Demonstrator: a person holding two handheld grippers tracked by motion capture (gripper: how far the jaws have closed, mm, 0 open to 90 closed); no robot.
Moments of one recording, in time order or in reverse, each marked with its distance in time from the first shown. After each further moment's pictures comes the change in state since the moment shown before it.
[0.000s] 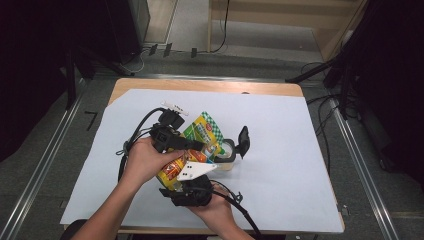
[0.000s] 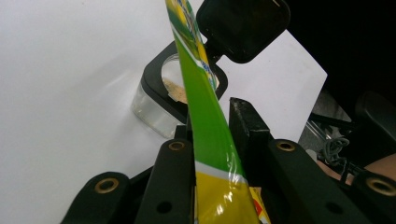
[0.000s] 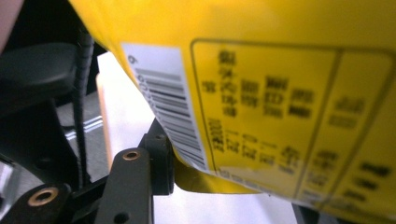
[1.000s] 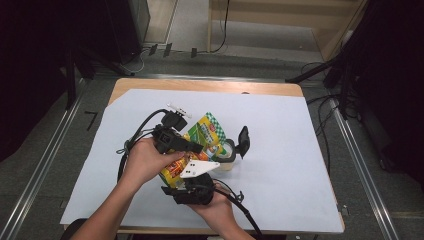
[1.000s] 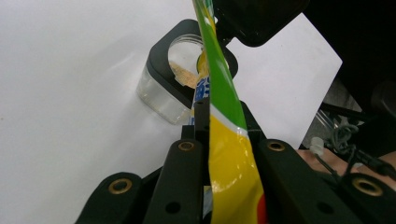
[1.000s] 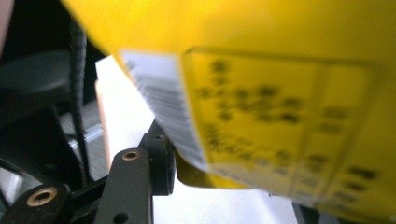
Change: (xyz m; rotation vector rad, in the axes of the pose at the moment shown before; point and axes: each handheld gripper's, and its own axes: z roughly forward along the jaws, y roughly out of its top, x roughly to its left) left arm -0.001 0.000 0.003 0.064 0.037 -0.019; right arm -0.005 -0.003 -0.001 -0.006 -0.017 0.006
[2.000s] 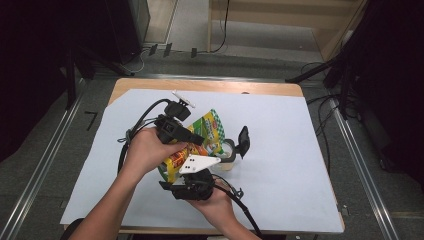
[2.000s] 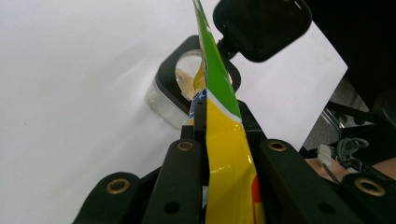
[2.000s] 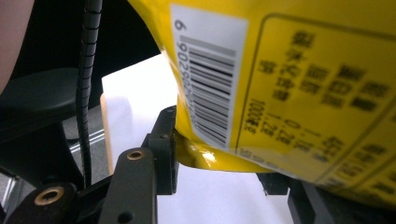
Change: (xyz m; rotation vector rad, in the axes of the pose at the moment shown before) left arm -0.003 0.027 -0.009 0.034 0.034 -0.025; right arm -0.003 0.018 -0.007 -0.045 0.022 -0.010
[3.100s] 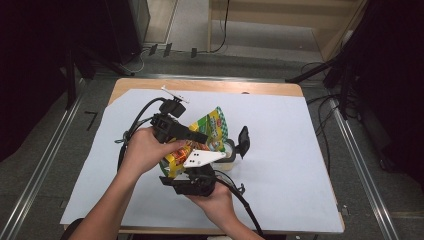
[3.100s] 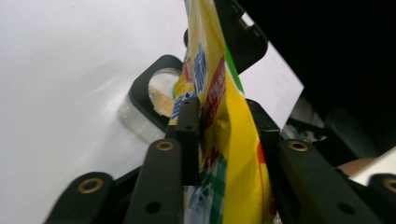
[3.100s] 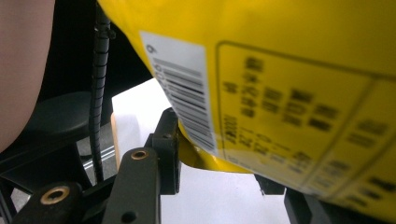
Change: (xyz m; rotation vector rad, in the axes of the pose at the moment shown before) left arm 0.002 -0.006 -0.009 -0.073 -0.116 -0.021; right arm -0.006 0.005 -0.005 -0.048 0.036 0.060
